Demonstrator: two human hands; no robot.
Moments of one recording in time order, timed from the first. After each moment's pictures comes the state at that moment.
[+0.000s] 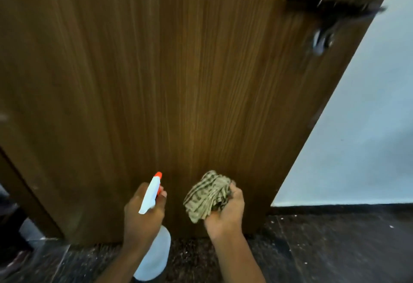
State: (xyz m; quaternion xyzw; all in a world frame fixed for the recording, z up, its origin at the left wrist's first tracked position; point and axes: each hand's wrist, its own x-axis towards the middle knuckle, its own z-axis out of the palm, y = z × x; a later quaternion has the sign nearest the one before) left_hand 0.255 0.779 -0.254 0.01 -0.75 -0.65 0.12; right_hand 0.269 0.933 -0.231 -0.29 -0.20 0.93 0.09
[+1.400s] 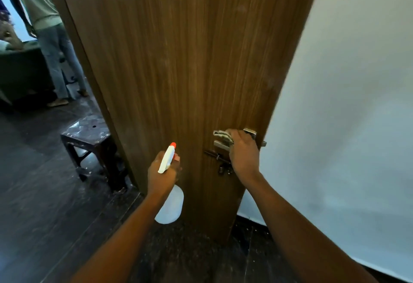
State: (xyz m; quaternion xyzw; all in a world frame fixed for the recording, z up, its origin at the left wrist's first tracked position) left_hand 0.454 0.969 0.268 0.22 -0.69 -0.67 0.19; right_hand 0.367 1.169 0.305 0.14 -0.93 0.26 0.20
